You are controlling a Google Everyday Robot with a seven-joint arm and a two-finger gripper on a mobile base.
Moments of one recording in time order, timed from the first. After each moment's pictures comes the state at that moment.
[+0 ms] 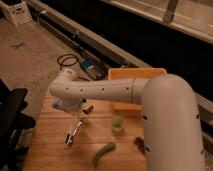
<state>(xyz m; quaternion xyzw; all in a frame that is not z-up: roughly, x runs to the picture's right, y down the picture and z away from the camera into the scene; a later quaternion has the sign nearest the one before) -0.133 0.129 0.770 -0.28 -0.17 -0.53 0.78</state>
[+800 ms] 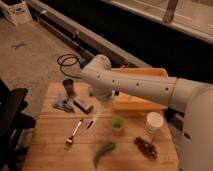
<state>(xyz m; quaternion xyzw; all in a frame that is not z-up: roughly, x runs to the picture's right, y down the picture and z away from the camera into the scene) 0.023 0.084 0.742 -0.32 -0.06 -0.37 0.87</state>
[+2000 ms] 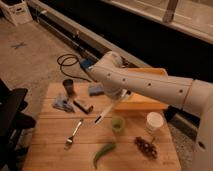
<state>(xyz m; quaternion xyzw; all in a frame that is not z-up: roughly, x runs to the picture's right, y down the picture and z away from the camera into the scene) 0.078 0.066 0.732 -0.31 0.00 -0.28 0.91</state>
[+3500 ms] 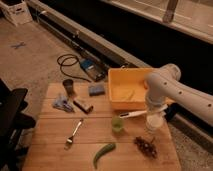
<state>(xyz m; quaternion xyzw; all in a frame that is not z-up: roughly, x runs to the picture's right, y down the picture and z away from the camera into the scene) 0.233 0.129 0.733 -0.32 0.01 0.01 0.95</state>
